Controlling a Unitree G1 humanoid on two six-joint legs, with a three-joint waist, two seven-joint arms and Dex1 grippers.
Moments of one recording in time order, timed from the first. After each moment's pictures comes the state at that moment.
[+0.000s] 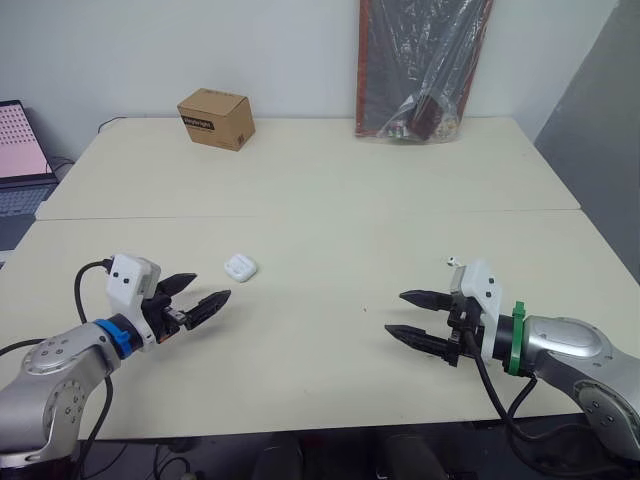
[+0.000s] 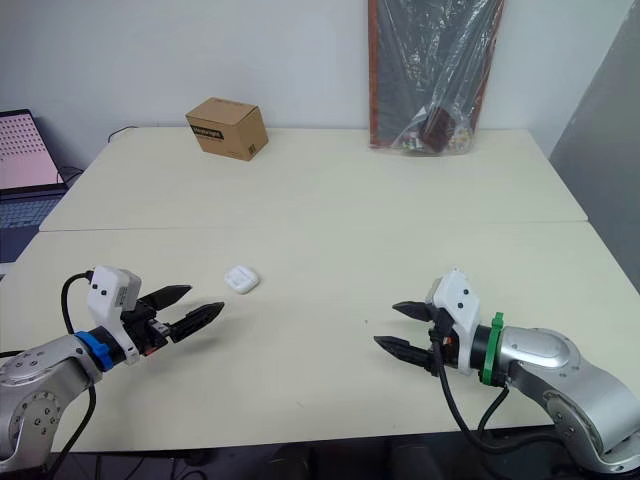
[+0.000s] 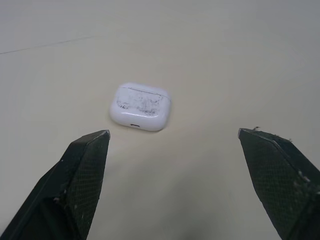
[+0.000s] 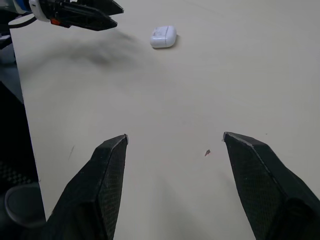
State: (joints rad) left arm 0.03 0.73 0.40 -0.27 -0.58 0.62 -0.73; right arm -0.11 -0.70 -0.04 -0.74 0.65 0.86 0.70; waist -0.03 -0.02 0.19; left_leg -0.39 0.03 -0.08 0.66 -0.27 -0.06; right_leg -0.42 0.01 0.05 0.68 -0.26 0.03
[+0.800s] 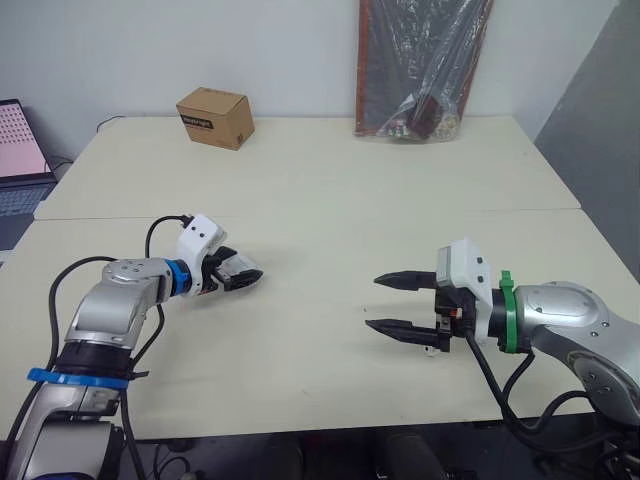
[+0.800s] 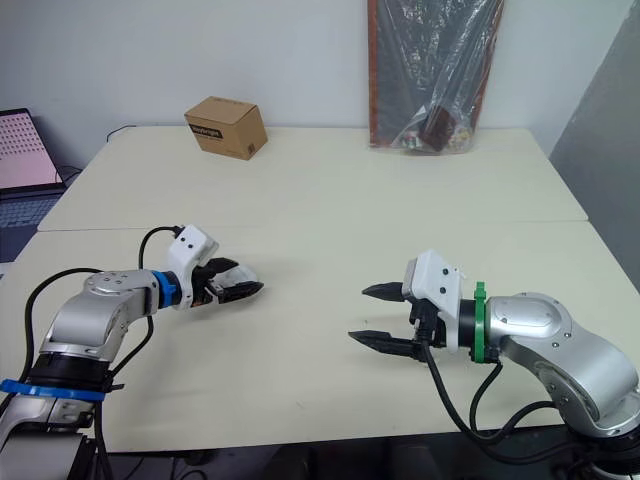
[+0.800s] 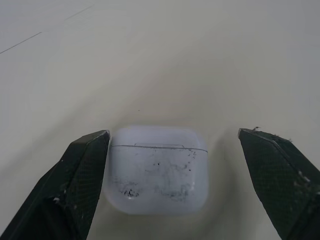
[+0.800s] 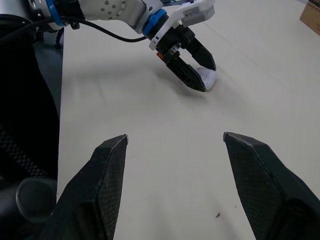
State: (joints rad) left arm -0.53 0.76 -0.05 0.28 -0.27 0.56 -0.89; right arm -0.33 -0.74 0.06 -0.74 0.69 0.82 0.77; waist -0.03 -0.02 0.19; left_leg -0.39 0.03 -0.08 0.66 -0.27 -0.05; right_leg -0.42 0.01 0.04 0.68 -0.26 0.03
